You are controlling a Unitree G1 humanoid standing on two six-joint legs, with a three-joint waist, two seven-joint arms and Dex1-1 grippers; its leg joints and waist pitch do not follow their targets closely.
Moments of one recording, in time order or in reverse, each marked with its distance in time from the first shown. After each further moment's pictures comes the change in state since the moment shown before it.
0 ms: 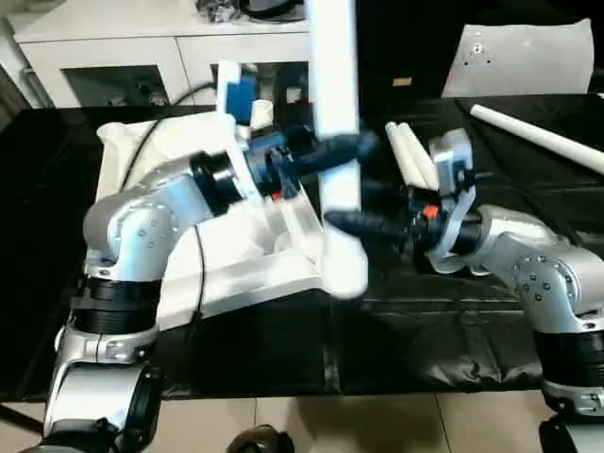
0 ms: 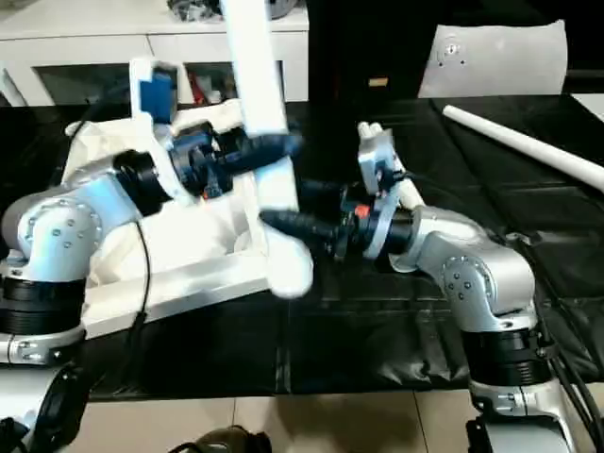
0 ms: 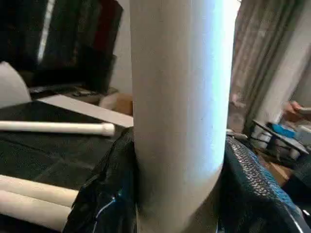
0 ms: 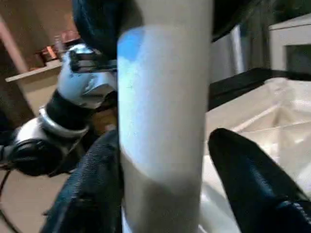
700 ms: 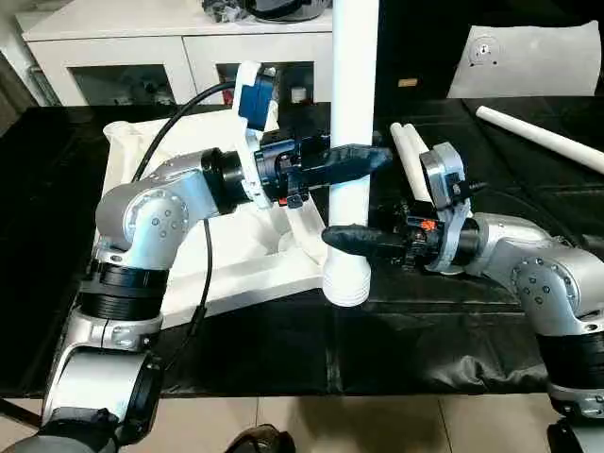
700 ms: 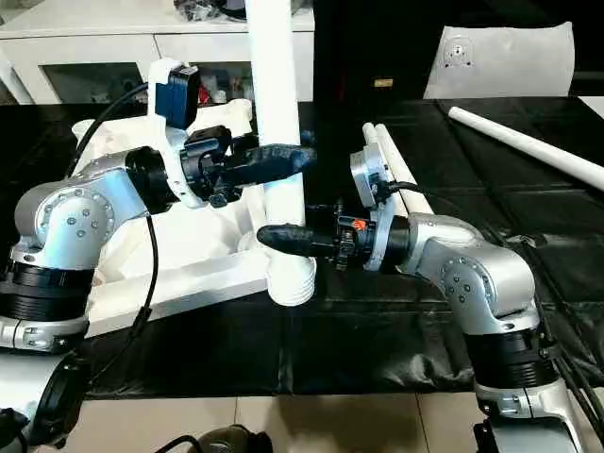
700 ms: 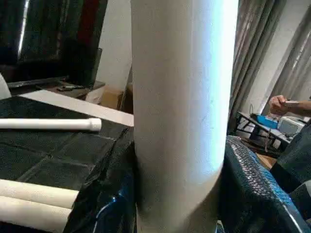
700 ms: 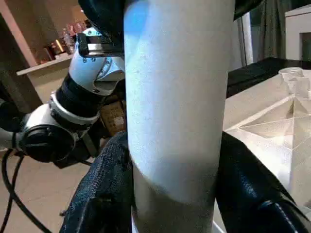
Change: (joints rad) left arm -0.035 -0.001 -0.023 0.069 0.024 -0.022 -0.061; right arm 0.006 -0.008 0.014 -0.001 0.000 0.008 0.015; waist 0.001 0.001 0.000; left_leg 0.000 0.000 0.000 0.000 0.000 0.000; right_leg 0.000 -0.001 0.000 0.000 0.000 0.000
